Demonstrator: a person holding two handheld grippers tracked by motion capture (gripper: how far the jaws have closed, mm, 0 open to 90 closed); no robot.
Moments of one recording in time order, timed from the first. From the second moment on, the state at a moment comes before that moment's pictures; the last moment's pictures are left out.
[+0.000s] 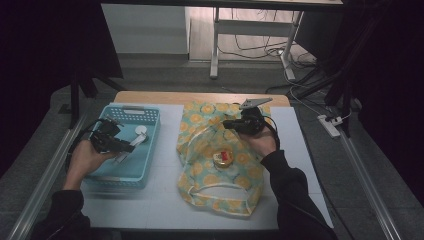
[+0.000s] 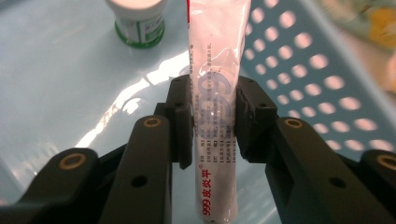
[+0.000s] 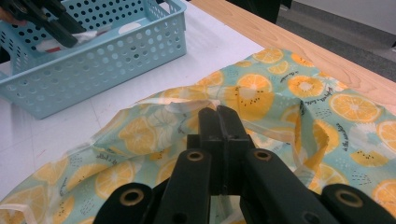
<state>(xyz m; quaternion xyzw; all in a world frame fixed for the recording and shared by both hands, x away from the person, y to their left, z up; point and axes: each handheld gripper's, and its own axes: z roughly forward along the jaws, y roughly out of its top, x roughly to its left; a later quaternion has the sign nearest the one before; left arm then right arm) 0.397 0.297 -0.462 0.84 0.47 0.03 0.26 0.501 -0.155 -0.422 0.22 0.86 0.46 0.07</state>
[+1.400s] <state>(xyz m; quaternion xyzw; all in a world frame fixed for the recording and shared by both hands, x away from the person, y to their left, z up) 0.393 0.179 -0.412 0.87 0.36 0.03 0.34 0.500 -0.157 -0.421 0.22 0.85 0.46 0.07</state>
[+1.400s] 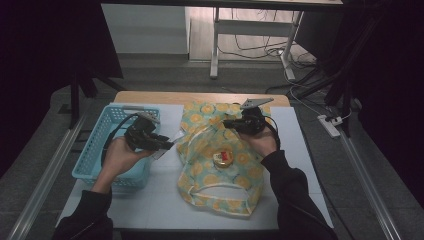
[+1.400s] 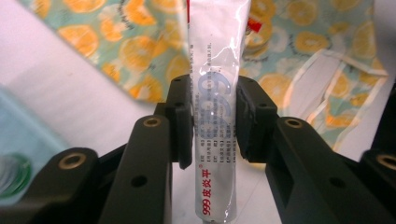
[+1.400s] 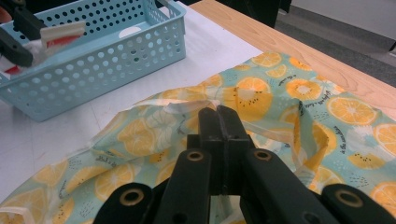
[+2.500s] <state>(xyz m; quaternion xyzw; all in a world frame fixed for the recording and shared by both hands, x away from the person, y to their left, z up) 0.425 0.061 -0.453 0.89 0.33 0.02 0.33 0.501 -0.156 -0.422 0.22 0.85 0.47 0.08</state>
